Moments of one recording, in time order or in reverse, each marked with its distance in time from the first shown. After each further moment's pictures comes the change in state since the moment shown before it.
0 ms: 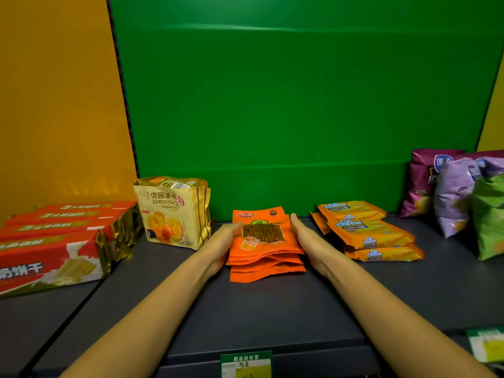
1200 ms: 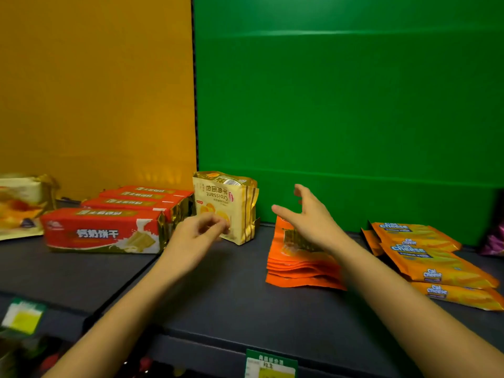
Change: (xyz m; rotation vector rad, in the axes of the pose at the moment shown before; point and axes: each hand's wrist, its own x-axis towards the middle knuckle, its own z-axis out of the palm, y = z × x) left_hand -0.123 0.024 -0.063 0.642 0.434 0.565; right_hand -0.031 -0.075 0.050 -0.567 -0.027 -0.642
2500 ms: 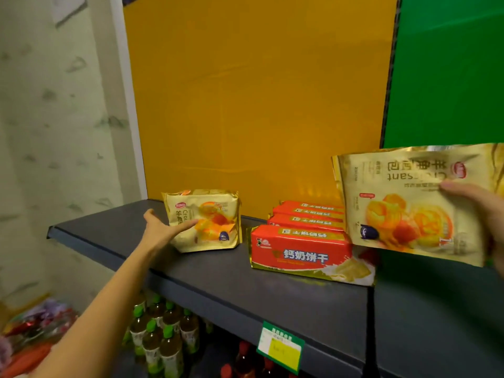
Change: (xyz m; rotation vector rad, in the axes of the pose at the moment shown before) left_hand -0.001 -0.224 -0.395 0.056 0.547 -0.514; right_hand 0.033 -0.132 0.124 0.913 0.162 0.116
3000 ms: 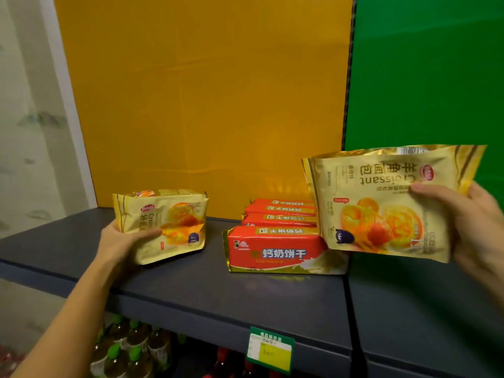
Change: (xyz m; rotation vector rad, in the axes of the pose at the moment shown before) left_hand 0.029 -0.010 -0.003 -0.320 -0.141 -0.003; right_hand -0.050 -0.024 0.033 0.011 0.104 -0.119
